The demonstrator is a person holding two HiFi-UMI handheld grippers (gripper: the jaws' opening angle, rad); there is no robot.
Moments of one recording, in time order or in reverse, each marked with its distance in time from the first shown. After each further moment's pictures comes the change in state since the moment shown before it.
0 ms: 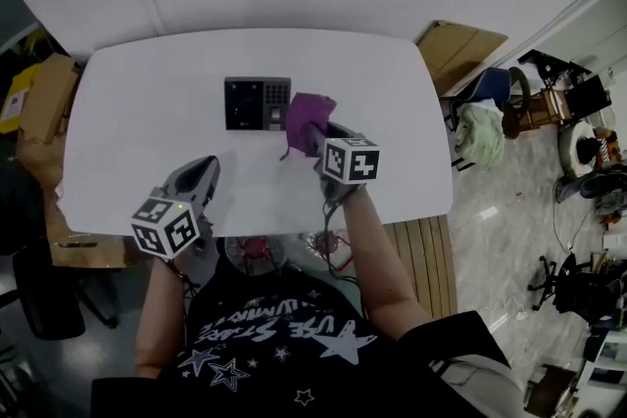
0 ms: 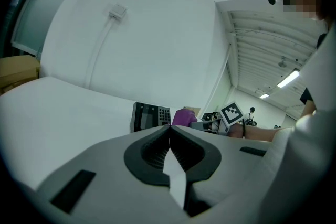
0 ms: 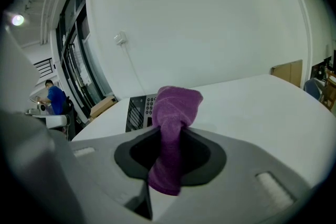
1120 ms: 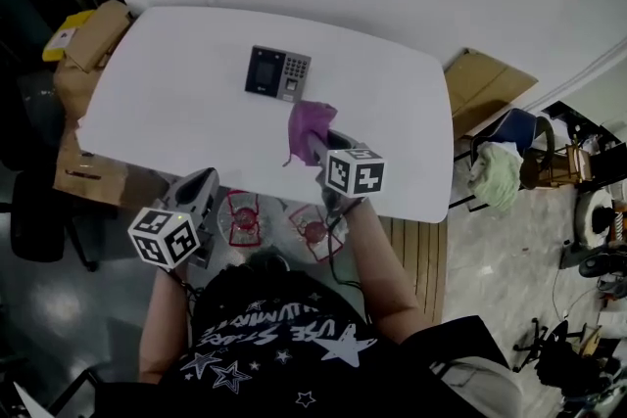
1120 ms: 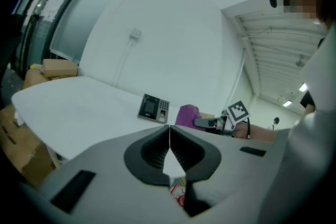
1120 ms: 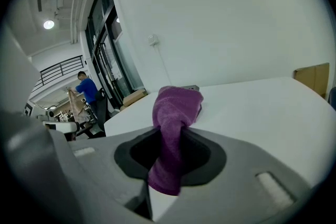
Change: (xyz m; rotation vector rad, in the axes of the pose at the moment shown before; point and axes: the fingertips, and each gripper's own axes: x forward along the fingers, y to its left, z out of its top) left arm -0.092 -0.095 -0.079 -0.096 -0.120 0.236; right arm -0.087 0.045 -0.044 -0.132 0.016 0.260
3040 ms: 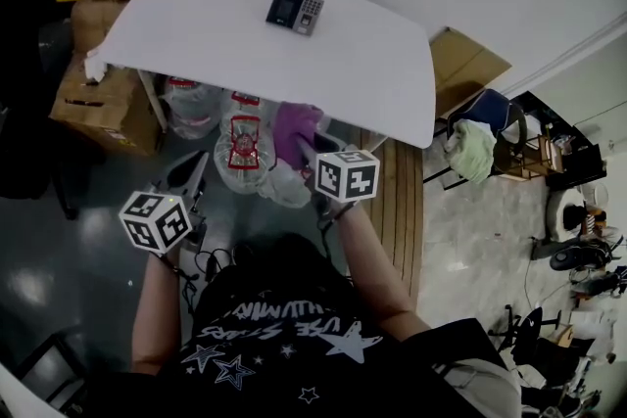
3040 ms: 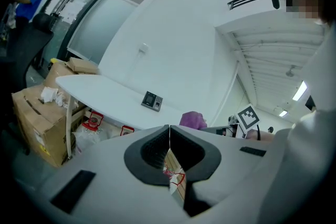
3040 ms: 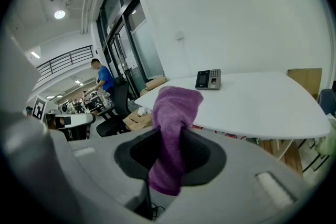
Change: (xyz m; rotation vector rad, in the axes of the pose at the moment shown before) left arm -0.228 -0.060 -0.108 -0.070 -0.089 -0.009; right arm -0.169 0.191 -0.149 -0.081 0.067 0.036
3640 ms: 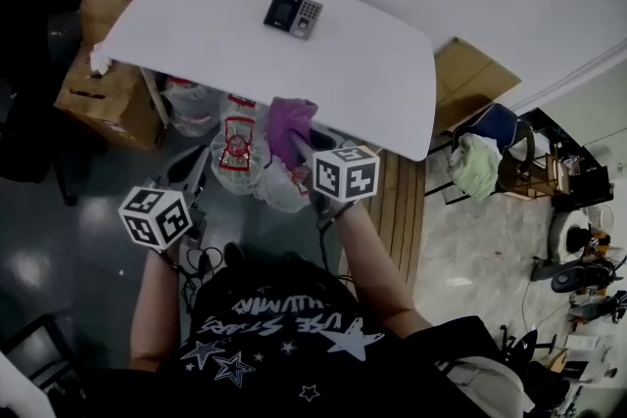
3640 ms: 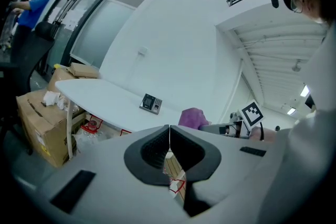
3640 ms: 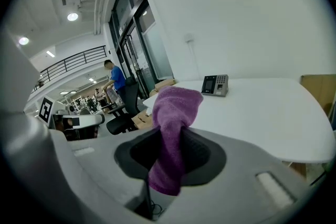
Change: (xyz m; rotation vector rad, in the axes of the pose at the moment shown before) left arm 0.033 -0.039 0.003 0.016 -0.039 0.067; right arm -0.015 -0.023 0.026 -0.069 -0.007 0.123
